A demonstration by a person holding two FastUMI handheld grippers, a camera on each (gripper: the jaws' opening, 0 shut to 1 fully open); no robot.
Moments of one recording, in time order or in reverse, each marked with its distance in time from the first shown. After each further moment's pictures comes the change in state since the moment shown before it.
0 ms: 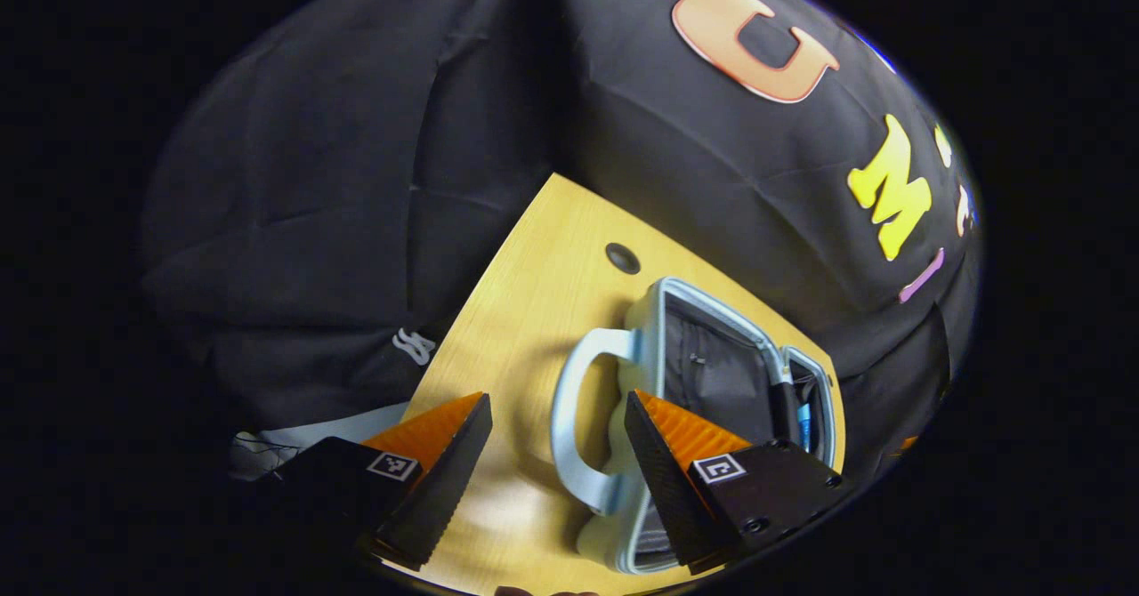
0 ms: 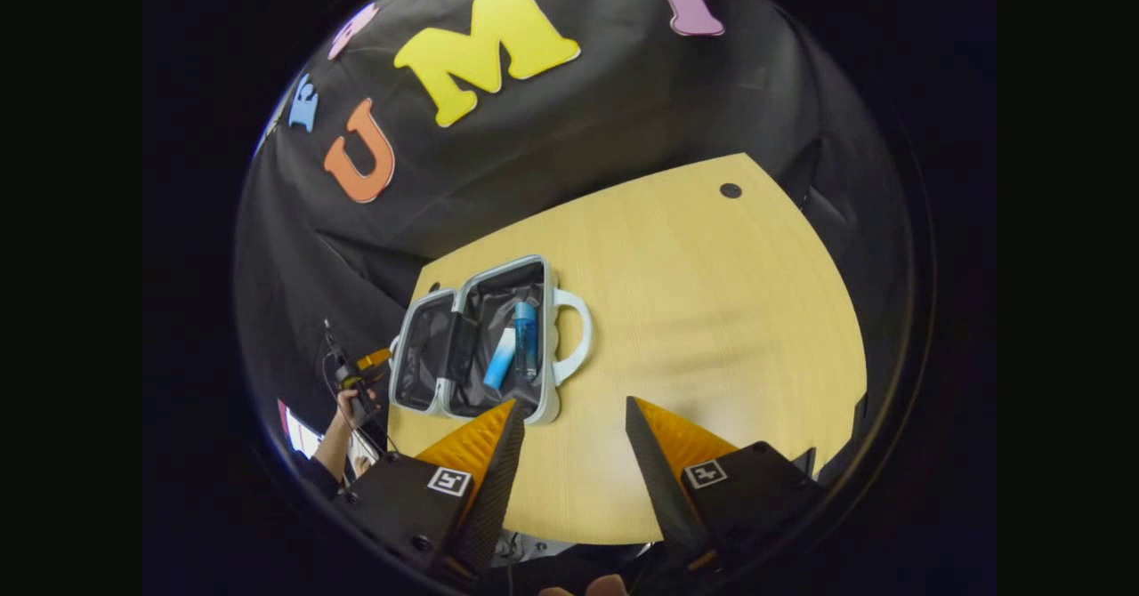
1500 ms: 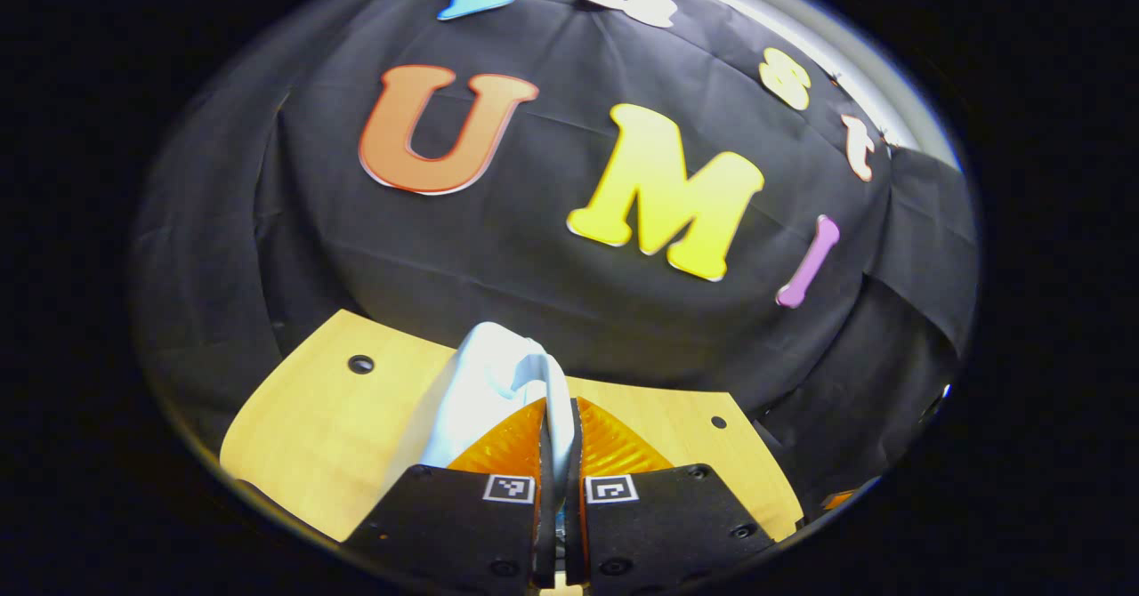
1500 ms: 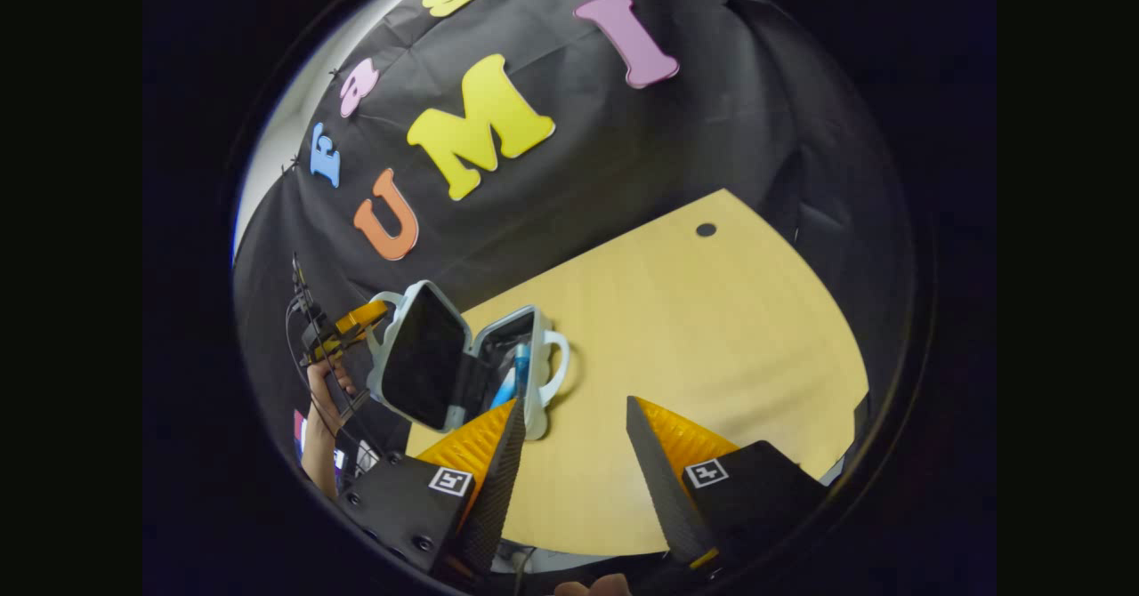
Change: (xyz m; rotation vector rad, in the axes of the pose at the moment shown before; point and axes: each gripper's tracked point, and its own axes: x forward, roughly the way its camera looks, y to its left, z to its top) left arm -0.118 -0.469 -0.004 0.274 -0.367 -0.178; right arm -0.072 -0.097 0.014 0.011 -0.255 0.116
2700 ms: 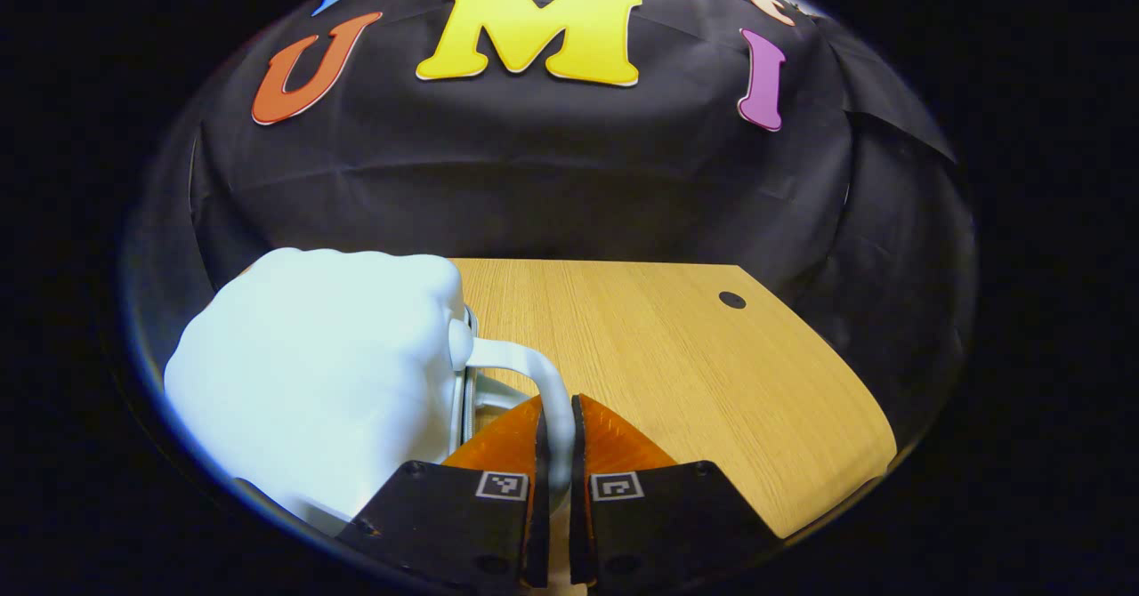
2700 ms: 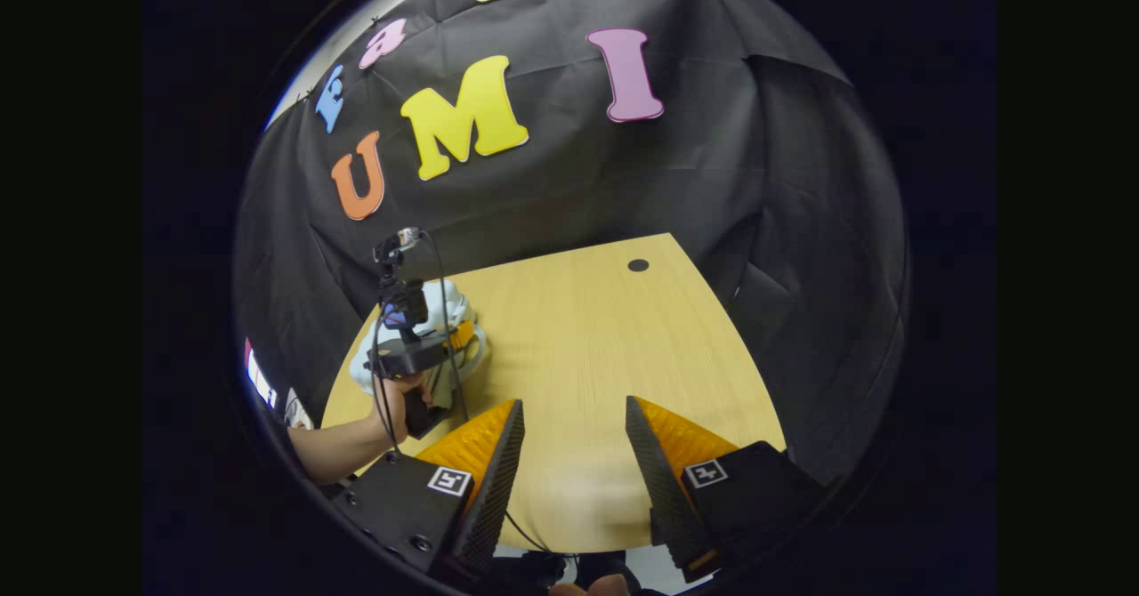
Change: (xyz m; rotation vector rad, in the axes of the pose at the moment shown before) left arm 0.132 -0.114 -0.247 0.249 0.174 0.045; right arm -0.035 -0.059 0.007 -0.215 -0.024 -0.182
